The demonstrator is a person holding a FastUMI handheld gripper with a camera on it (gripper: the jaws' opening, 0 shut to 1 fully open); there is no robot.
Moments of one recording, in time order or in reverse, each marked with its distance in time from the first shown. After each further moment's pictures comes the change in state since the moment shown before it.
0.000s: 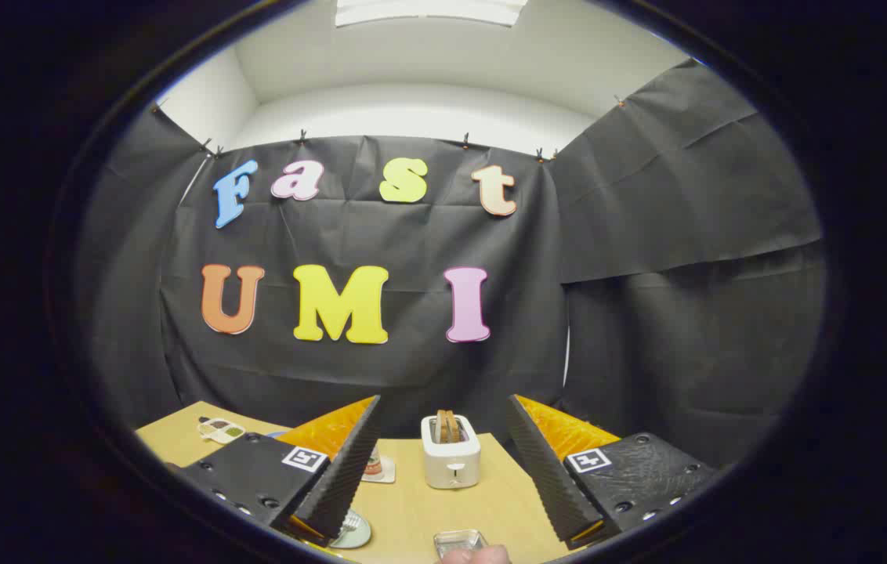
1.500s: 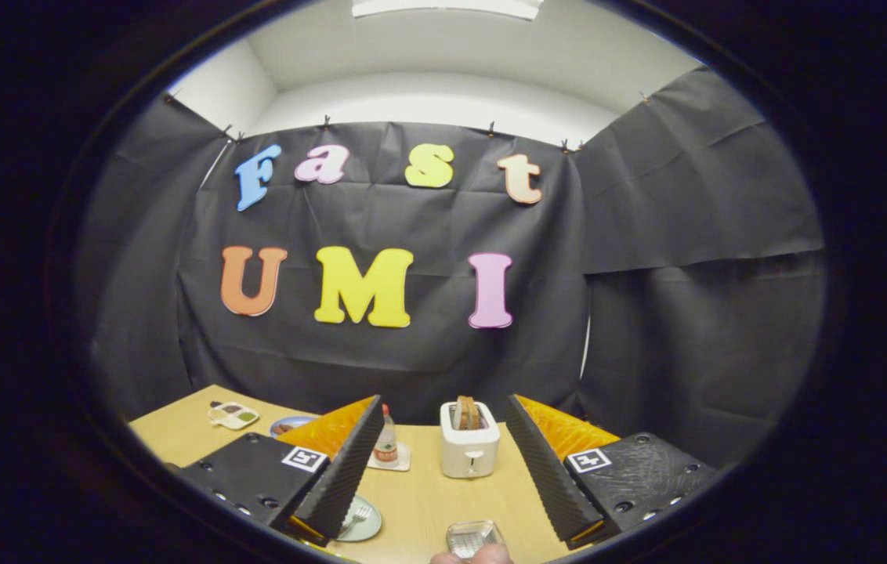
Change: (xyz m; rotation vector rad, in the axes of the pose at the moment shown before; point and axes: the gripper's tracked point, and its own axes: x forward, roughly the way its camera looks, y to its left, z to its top) arm -0.005 0.039 -0.031 -0.045 0.072 0.069
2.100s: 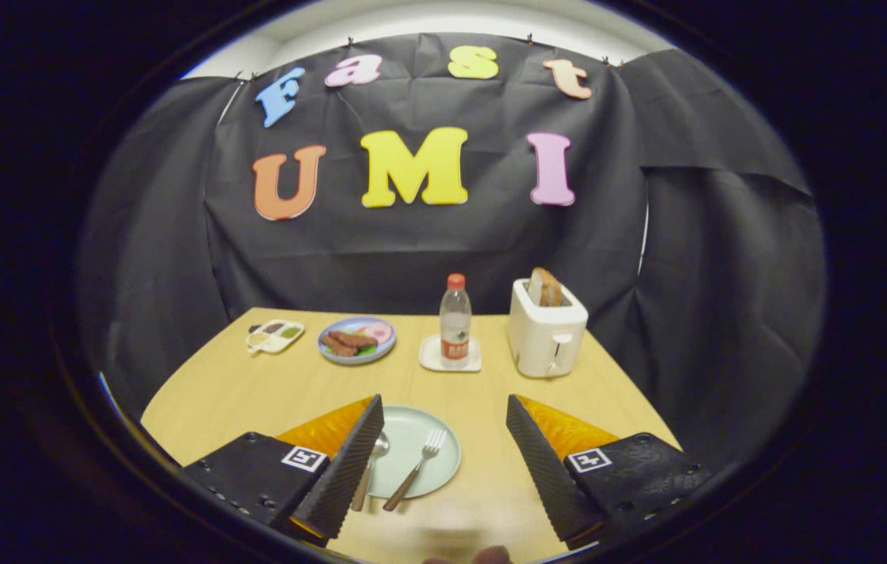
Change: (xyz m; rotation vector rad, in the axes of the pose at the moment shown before) arm 0.006 0.110 -0.183 0.017 0.455 0.115
